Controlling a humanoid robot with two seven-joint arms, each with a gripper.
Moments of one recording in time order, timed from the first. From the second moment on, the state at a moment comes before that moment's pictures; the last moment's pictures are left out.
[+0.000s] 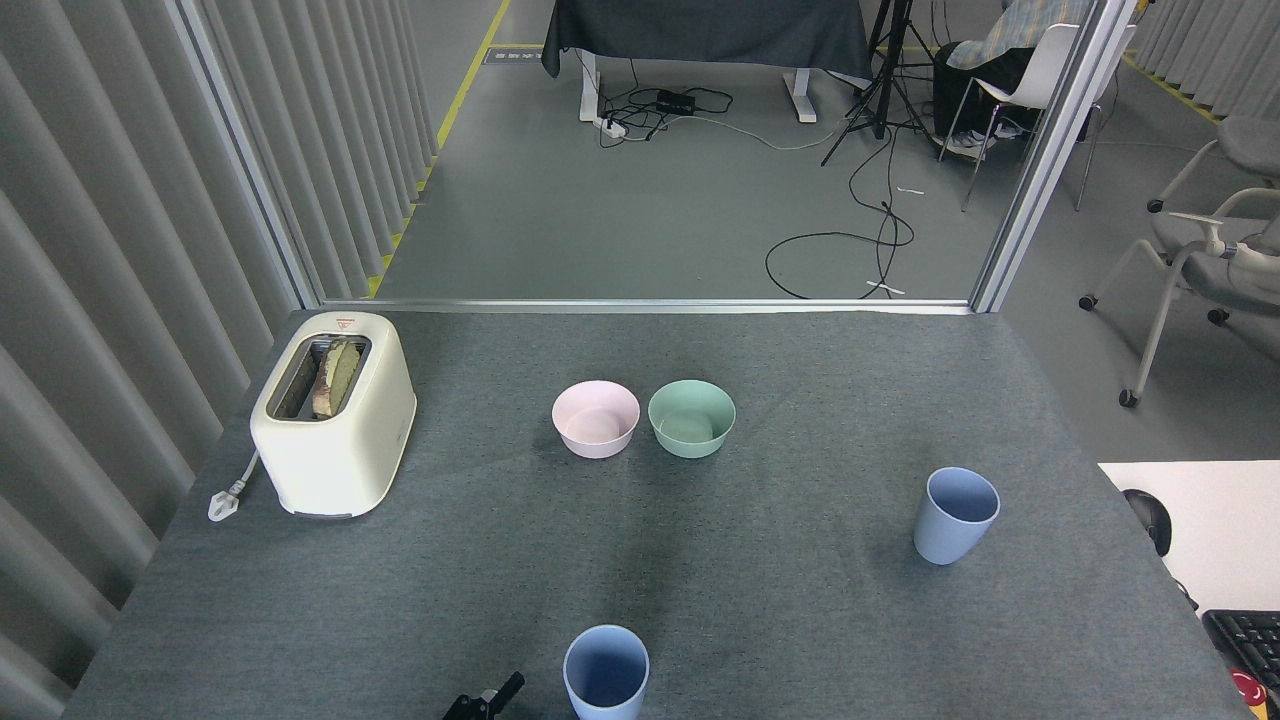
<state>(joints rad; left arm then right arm) 0.06 0.15 -0.41 -1.13 -1.56 -0.31 0.73 0.49 0.04 -0.27 -1.58 1.46 -0.24 -0.48</state>
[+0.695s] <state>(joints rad) -0.03 0.28 0.11 -0.94 -1.27 -0.23 0.64 0.26 0.04 -0.28 -1.38 1.46 -0.18 -0.47</state>
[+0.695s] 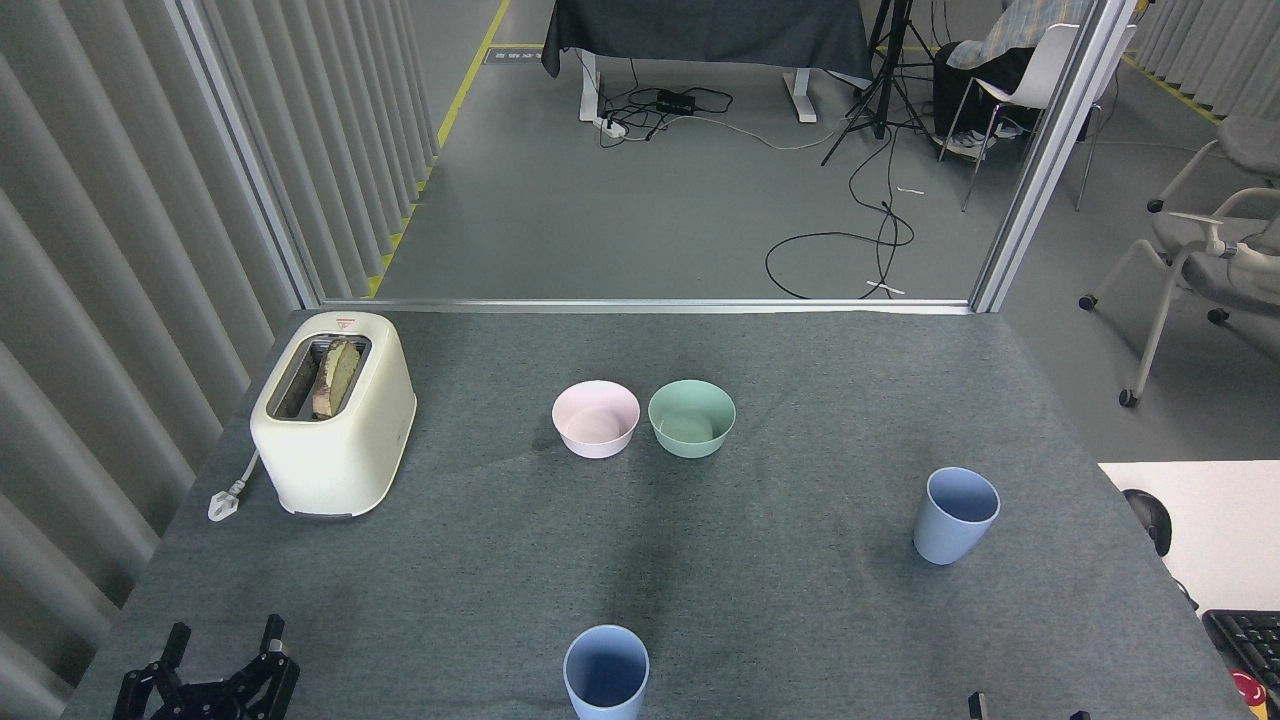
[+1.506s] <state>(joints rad) 0.03 0.27 0.12 -1.00 -1.26 -0.23 0.62 -0.27 -0.08 -0.22 -0.87 1.47 -0.16 -0.37</state>
